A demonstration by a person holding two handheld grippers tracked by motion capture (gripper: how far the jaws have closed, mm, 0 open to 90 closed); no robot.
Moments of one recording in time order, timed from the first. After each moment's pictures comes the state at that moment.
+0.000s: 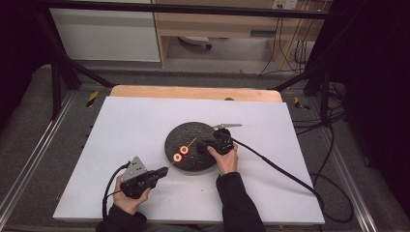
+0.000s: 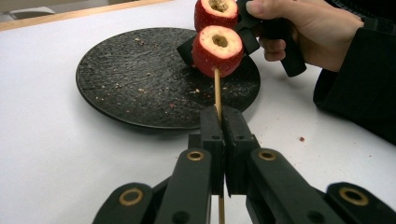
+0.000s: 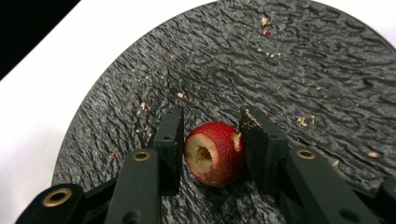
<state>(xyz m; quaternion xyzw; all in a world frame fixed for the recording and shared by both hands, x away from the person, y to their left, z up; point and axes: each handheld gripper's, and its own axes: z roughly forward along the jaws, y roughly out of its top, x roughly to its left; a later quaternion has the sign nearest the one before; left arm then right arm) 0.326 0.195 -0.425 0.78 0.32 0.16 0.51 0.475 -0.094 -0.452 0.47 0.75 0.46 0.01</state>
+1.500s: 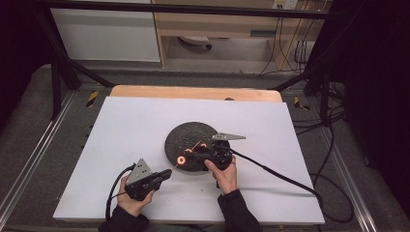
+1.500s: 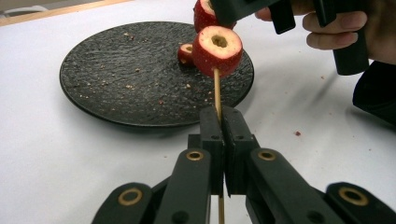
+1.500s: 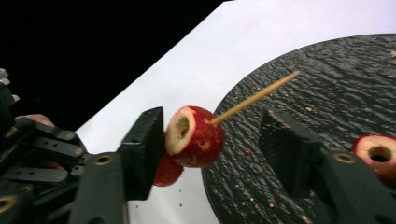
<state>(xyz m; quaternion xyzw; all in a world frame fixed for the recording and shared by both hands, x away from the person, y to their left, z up) 0.323 0.184 -0.430 0.79 0.31 0.16 0.50 0.410 -0.083 -0.419 0.39 0.72 0.57 -0.03</state>
